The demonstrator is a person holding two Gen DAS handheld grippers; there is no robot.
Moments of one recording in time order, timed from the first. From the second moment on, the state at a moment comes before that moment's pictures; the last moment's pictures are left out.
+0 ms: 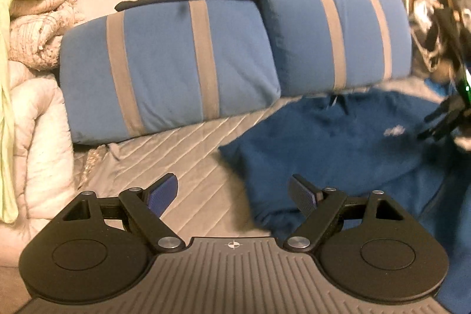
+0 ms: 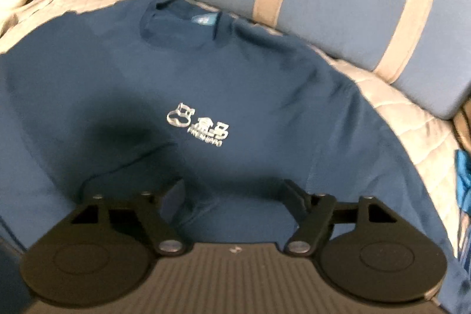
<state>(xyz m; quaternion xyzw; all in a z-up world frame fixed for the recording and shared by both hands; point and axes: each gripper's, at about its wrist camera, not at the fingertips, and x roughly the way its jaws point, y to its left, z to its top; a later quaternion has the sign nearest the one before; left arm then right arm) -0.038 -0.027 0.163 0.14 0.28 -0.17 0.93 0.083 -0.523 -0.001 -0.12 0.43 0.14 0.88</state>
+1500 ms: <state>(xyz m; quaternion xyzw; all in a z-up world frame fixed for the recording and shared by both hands) -0.005 -0.255 0.105 0.04 0.26 -0.29 0.92 -0.119 -0.832 0.170 0.07 0.27 -0.18 0.94</state>
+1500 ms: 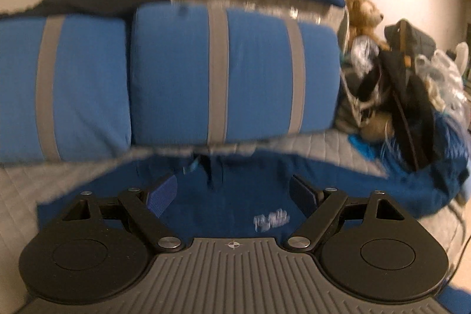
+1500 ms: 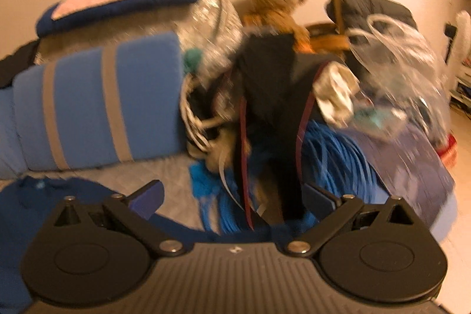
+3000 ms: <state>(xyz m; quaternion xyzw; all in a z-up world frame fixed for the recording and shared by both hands) -0.029 -0.247 0.088 0.07 0.22 -0.29 0.93 -0.156 -0.885 0.055 0.28 0.22 -0.26 0.90</state>
